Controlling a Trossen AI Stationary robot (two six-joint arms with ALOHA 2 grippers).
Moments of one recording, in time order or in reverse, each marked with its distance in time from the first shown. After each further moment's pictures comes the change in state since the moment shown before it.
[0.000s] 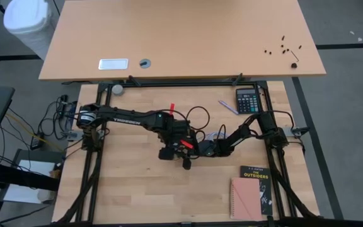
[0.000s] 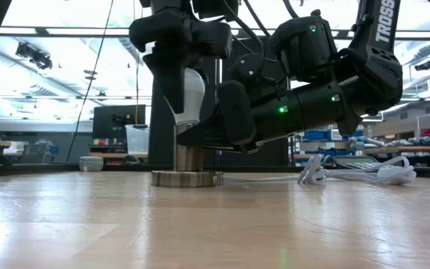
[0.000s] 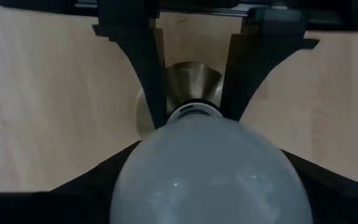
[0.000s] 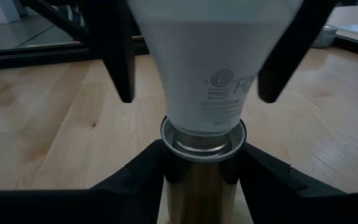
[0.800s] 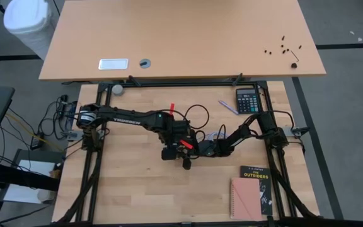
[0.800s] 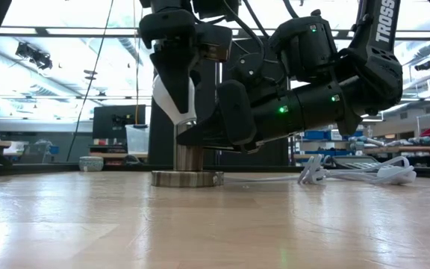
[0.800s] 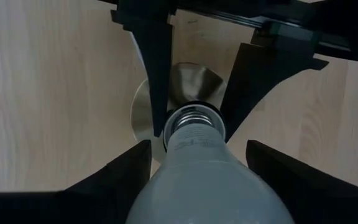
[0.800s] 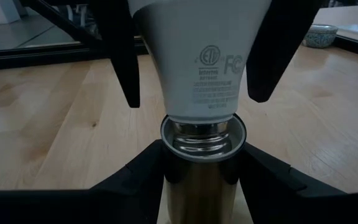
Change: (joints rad) left arm 0.000 0.000 0.000 0.004 0.001 -0.142; right arm 0.000 0.000 0.000 0.002 0.000 0.000
